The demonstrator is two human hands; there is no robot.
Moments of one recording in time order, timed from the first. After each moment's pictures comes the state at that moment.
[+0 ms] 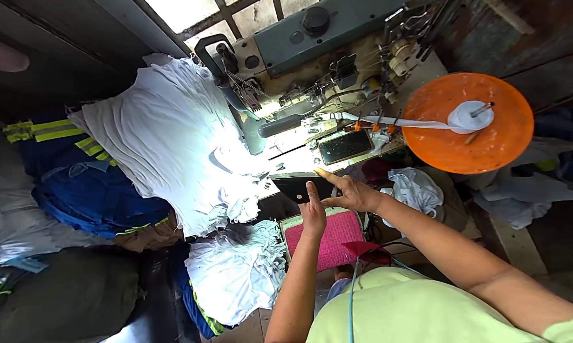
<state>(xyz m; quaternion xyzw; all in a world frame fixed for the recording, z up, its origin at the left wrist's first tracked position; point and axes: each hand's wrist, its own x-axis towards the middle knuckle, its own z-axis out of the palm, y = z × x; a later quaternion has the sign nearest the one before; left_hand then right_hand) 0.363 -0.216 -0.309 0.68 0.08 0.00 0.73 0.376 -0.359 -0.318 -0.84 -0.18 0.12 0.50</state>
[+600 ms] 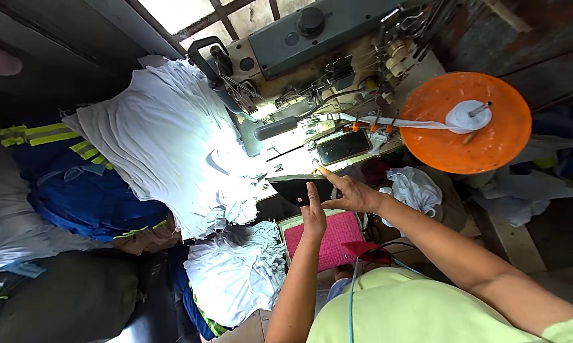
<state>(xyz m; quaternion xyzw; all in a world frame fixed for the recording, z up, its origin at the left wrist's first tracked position) 0.361 -0.218 -0.307 0.64 0.05 -0.02 0.77 0.376 -0.363 -0.316 -0.83 -0.18 0.14 0.51</state>
